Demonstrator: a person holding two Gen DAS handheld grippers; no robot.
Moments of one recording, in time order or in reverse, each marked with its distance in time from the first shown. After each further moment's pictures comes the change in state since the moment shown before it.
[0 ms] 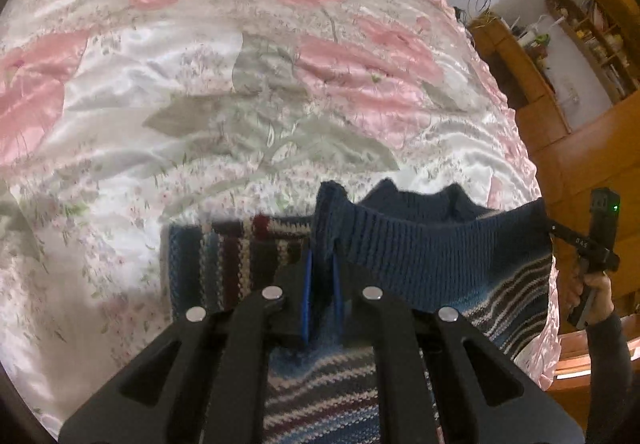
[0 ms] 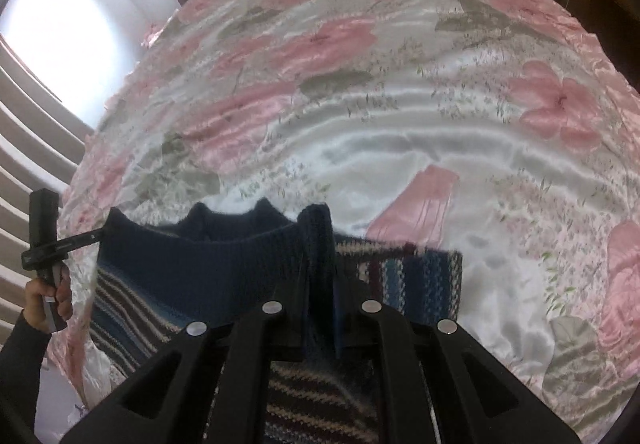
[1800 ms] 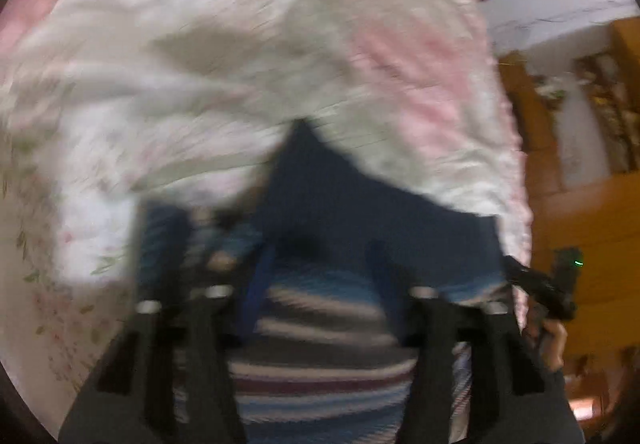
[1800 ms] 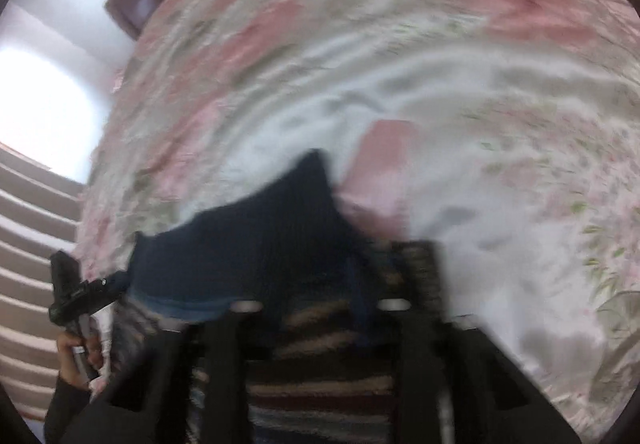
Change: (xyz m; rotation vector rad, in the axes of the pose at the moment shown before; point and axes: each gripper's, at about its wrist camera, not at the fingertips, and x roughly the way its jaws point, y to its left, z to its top) left arm 0.059 0.056 -0.010 -0.254 0.052 -0.053; right arm 0.056 -0.074 -0.017 0.264 0.037 0.037
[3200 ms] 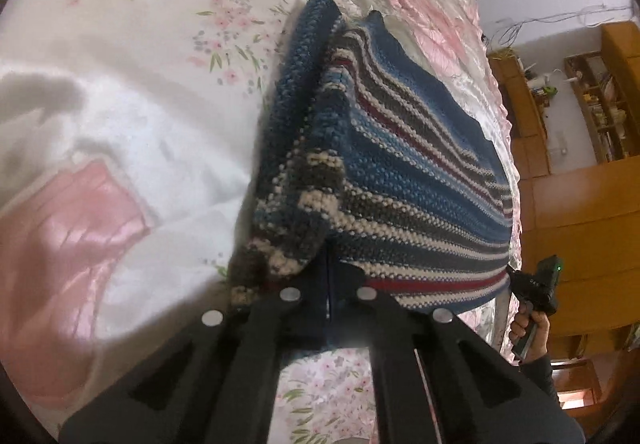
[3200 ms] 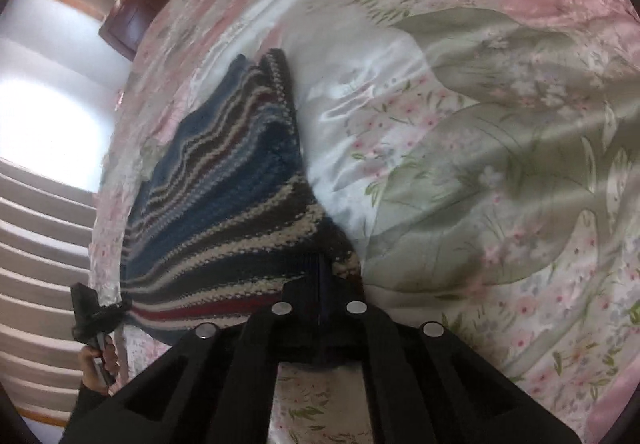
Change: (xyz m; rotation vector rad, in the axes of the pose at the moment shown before) left arm -0.078 0.080 -0.151 -0.022 0.016 -0.079; right arm -0.065 -0.080 -0.141 0.124 -0.011 0.079
